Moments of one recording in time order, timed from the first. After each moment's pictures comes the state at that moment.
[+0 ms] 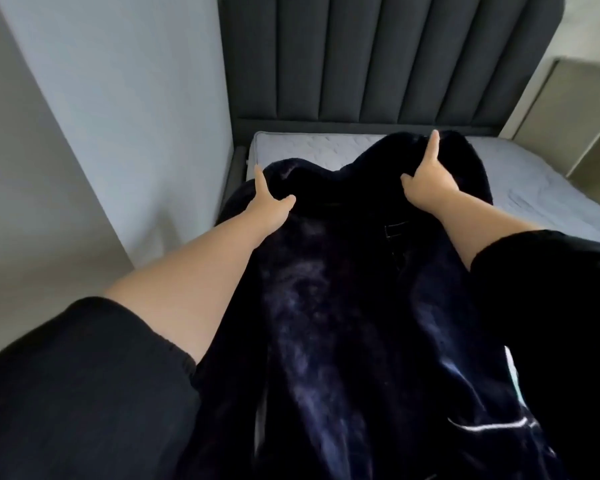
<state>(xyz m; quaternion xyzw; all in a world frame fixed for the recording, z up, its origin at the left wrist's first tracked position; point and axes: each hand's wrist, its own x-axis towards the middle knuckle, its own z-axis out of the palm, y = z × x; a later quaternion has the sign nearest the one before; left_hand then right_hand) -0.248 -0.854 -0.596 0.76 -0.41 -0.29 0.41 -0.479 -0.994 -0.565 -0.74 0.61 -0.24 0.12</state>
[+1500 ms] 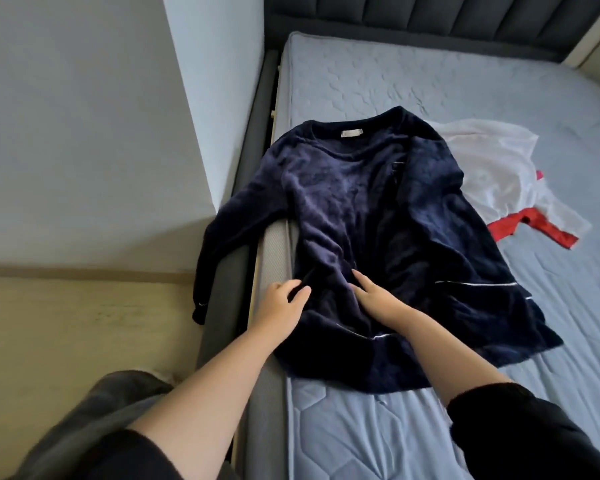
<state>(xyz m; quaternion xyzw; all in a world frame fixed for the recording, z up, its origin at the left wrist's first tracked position) -0.337 -0.596 -0.843 0.77 -0.37 -0.39 0.34 -0.506 -0.723 -0.840 -0.71 0.52 0.02 0.47</state>
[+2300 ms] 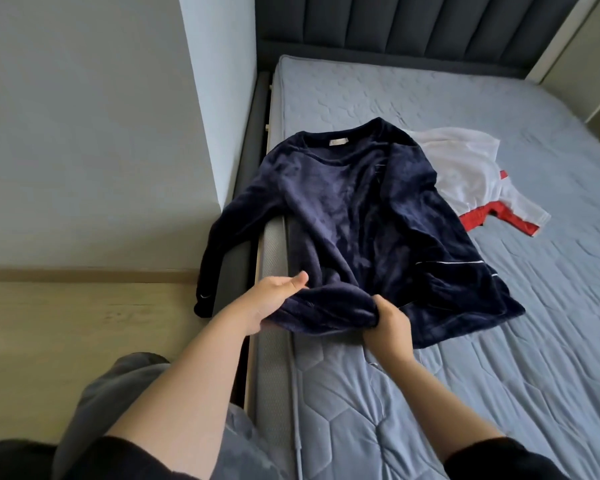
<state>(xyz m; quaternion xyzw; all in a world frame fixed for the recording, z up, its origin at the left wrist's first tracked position) -0.335 -0.533 -0.767 0.59 -0.30 -0.62 0.41 -0.557 -0.605 -0.823 -0.78 0.56 -0.22 0.20</state>
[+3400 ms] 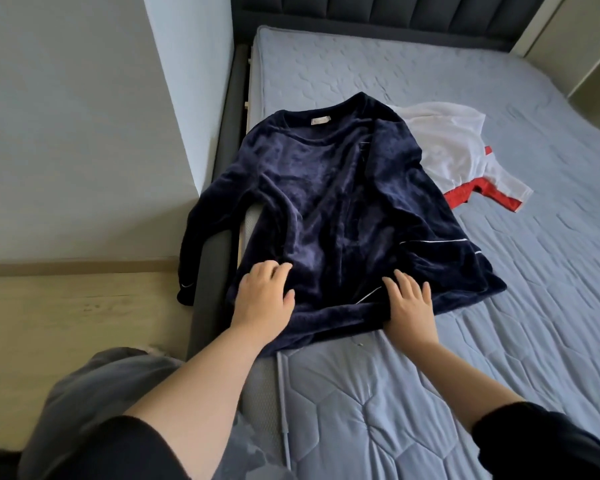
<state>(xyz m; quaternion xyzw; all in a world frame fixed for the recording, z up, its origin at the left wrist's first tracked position) -0.367 -0.532 -0.822 0.76 -0.61 -0.04 0.20 -0.624 -0.632 -0.845 -0.85 0.52 0.00 -0.02</state>
